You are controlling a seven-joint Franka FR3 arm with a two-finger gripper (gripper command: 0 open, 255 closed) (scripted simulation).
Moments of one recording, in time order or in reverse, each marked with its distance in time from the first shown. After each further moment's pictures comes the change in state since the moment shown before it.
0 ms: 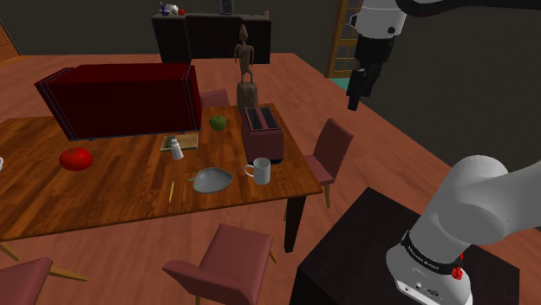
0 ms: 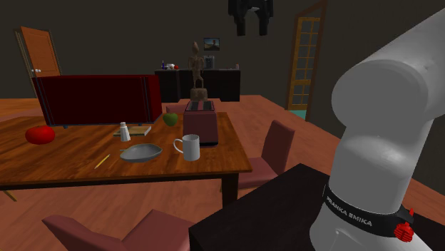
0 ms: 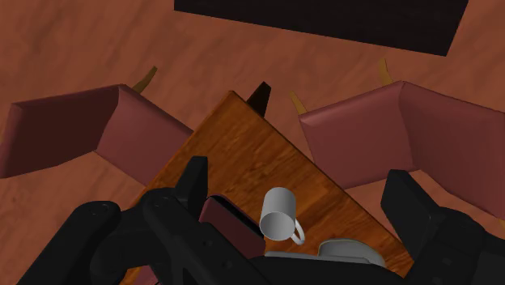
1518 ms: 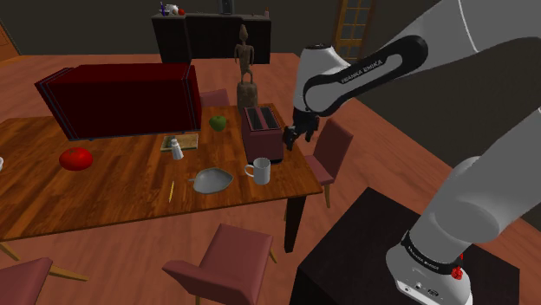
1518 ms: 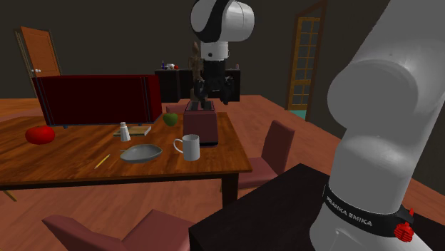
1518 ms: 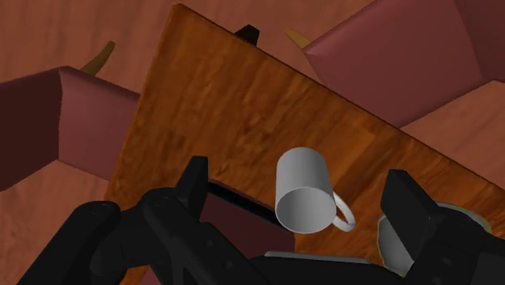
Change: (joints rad) arm -0.061 0.560 0.037 -0.149 0.017 0.792 0.248
